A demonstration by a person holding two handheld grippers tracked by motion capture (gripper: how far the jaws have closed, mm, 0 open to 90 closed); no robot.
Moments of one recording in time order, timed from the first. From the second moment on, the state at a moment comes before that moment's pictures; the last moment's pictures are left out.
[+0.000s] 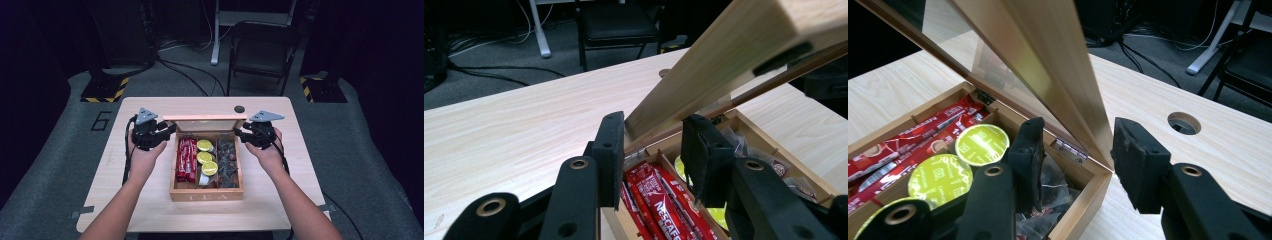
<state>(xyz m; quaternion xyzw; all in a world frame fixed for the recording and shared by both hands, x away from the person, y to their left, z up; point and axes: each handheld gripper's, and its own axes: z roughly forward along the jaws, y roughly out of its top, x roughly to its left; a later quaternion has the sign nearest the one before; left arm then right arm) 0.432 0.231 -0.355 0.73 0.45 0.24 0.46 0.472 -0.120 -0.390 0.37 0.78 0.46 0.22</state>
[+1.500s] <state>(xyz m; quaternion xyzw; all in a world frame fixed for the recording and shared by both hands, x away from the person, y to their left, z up) 0.411 0.251 -0.381 0.71 0.46 0.22 0.48 0.481 -0.120 -0.402 0.39 0.76 0.48 0.20</state>
